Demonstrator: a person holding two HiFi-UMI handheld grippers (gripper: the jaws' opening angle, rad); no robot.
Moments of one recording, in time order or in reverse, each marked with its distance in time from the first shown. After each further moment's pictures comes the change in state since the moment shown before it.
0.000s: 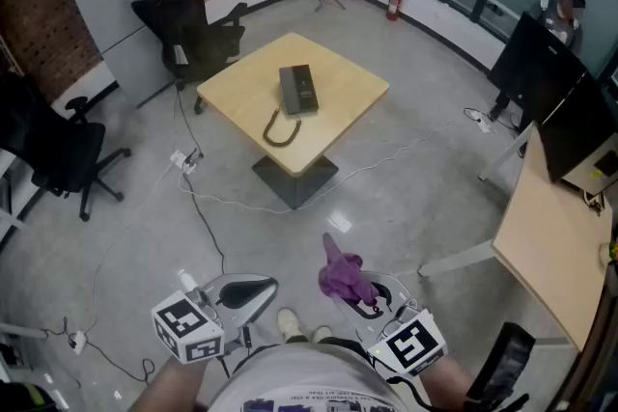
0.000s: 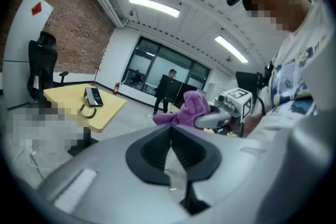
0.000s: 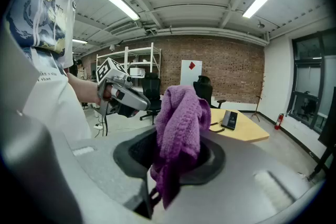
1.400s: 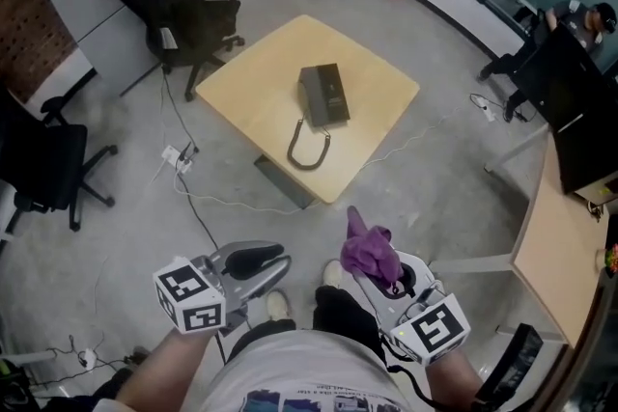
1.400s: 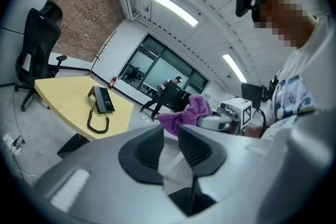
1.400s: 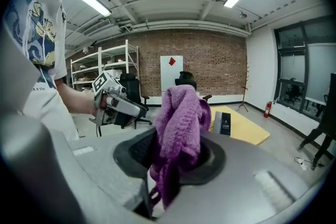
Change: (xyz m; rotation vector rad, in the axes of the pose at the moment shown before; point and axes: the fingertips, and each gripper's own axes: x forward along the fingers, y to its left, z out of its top) left arm 0.023 0.175 0.066 -0.153 -0.033 -0.168; right arm 0.126 -0.109 0.047 0.138 0.035 -0.182
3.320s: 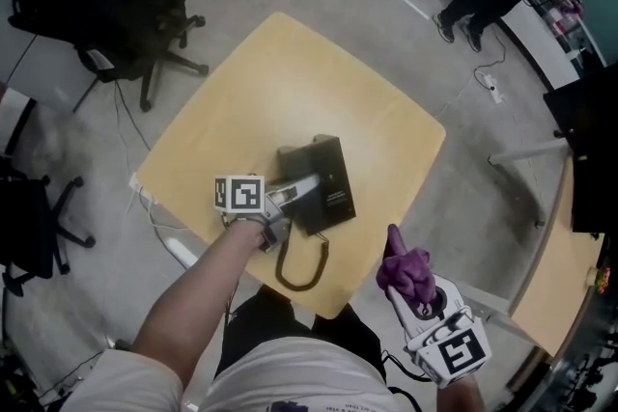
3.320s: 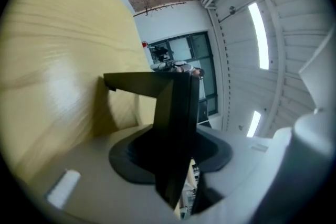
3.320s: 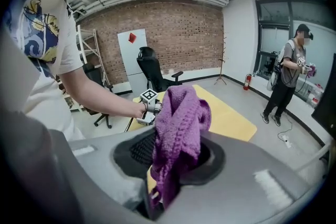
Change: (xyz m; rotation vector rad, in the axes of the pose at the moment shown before) left arm 0.290 0.381 0.061 -0.726 0.083 -0.155; right arm 0.132 -0.234 0.000 0.209 0.292 -0.194
